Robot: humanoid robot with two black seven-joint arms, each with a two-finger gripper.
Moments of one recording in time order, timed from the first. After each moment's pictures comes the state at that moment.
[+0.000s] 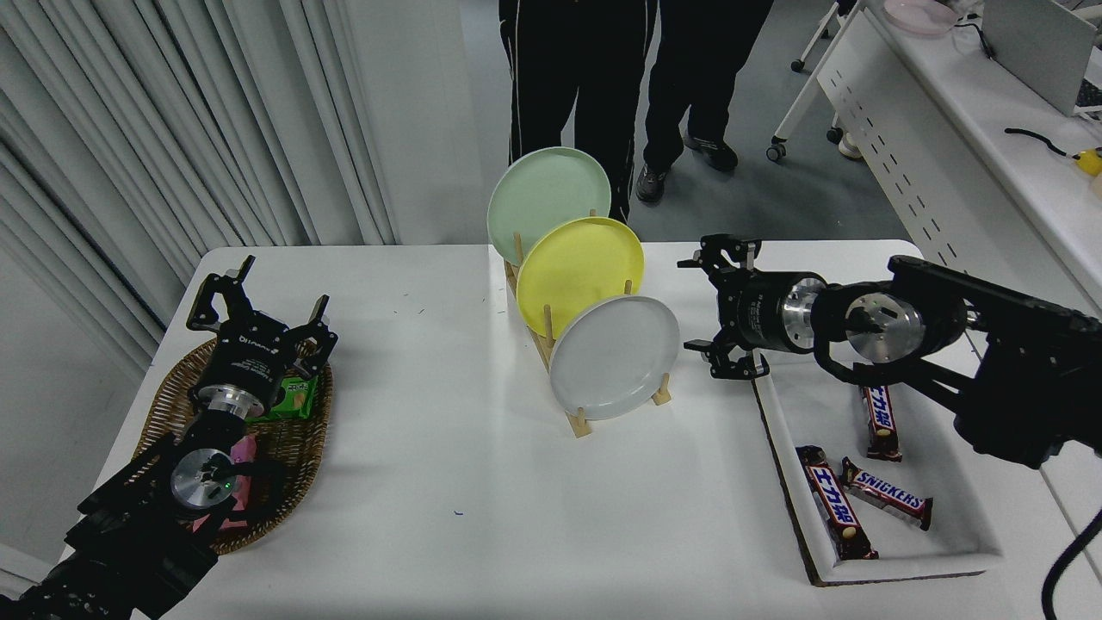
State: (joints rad) left arm -0.50 0.25 -1.08 -0.53 0.14 -0.57 -0.44; right arm 1.10 -0.41 0.24 1.07 0.09 -0.18 -0.33
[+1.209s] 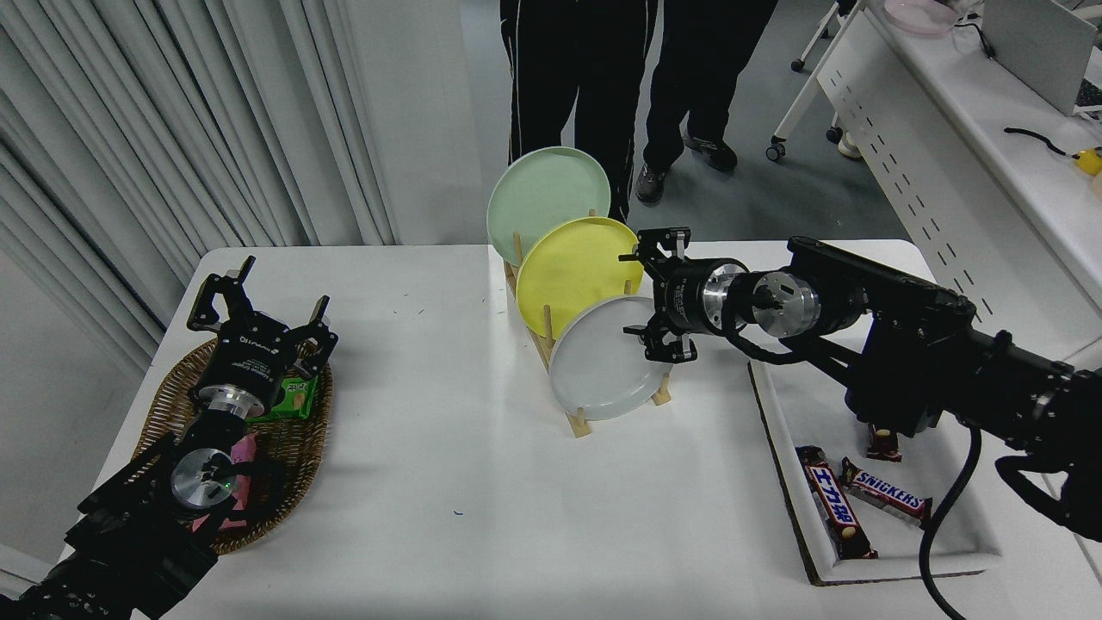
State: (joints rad) left arm -0.50 0.25 -1.08 -0.53 0.14 -0.57 -0.44; right arm 1.14 -0.22 0.21 0.86 0.14 -0.16 -0.34
